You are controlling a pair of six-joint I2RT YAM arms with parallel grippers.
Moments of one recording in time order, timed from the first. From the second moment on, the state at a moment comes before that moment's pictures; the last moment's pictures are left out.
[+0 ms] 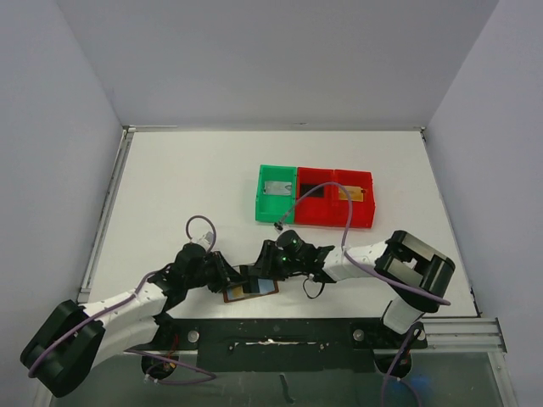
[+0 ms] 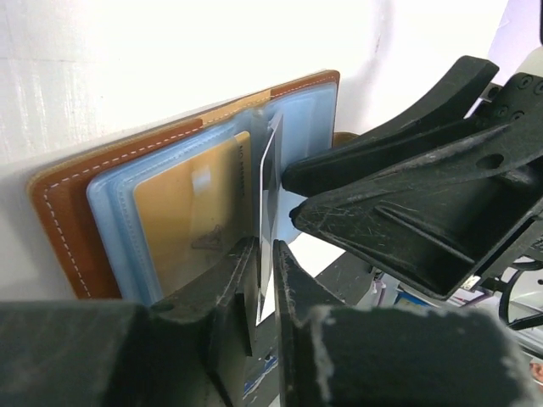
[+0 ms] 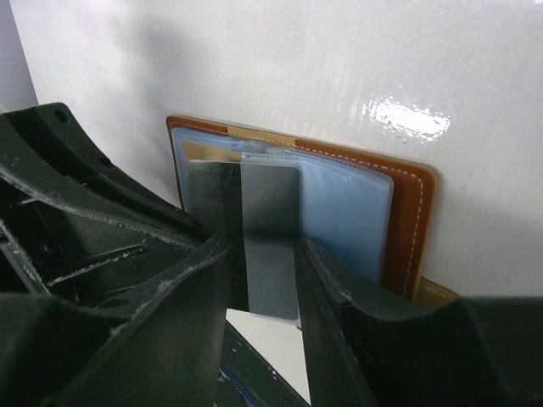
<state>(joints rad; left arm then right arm) -0.63 0.98 0.13 0.19 0.32 -1.16 0.98 1.65 0.65 0.27 -0.17 1.06</state>
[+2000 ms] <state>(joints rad) -0.62 0.62 0.35 -0.13 0.30 -1.08 0.95 1.10 0.63 -0.03 0.04 0.87</state>
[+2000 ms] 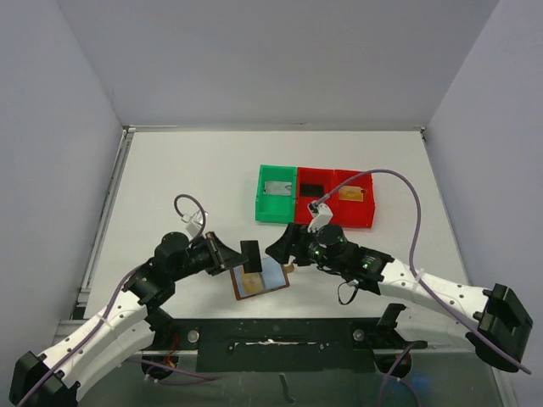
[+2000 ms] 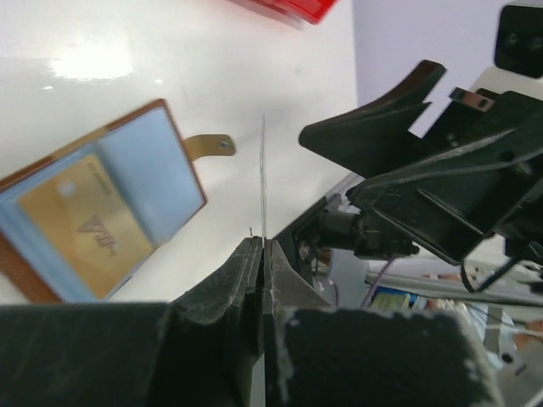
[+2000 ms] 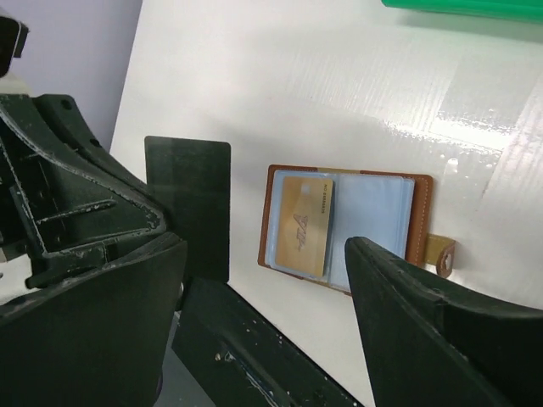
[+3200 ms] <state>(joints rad) -0.68 0.80 0.31 0.41 0.53 -1.17 0.78 0.97 0.48 0.34 -0.42 0.94</state>
